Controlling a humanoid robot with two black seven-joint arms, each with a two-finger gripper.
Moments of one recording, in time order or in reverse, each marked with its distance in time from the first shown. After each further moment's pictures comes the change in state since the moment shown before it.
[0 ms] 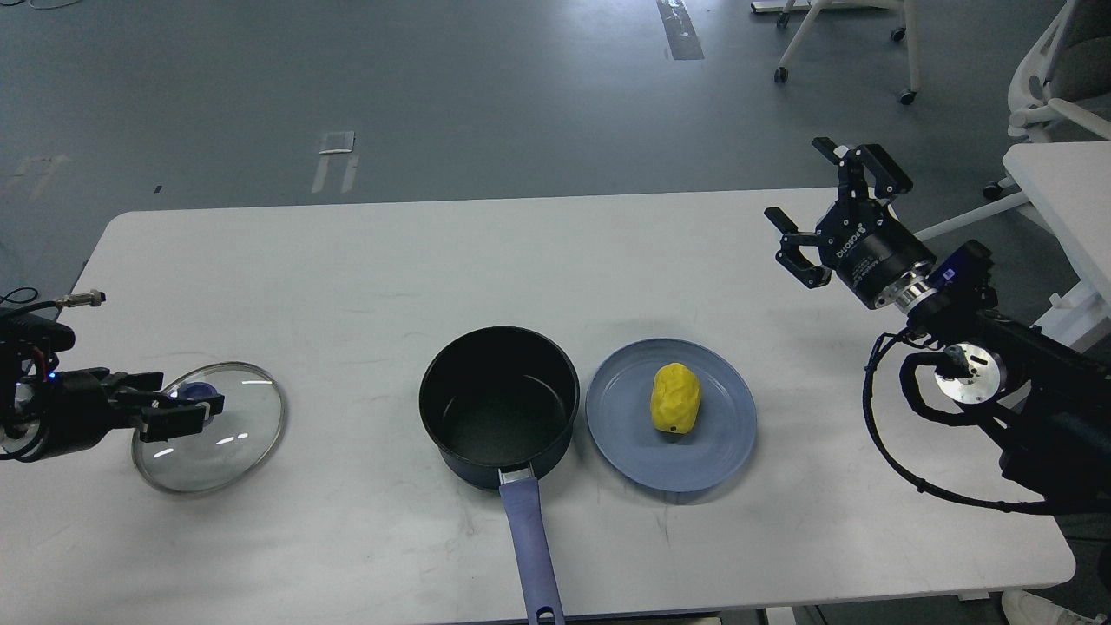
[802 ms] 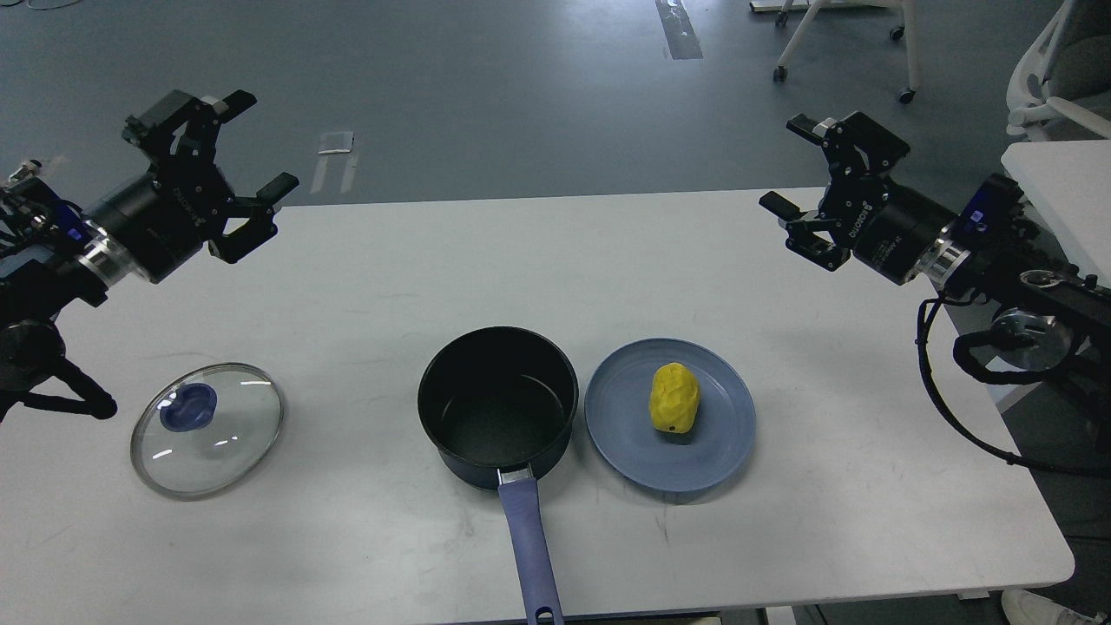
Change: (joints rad) left arm -0.127 -0.250 -0.154 0.052 -1.522 -0.321 0.000; right arm 0.167 -0.230 -0.164 0.255 -0.333 0.000 0.000
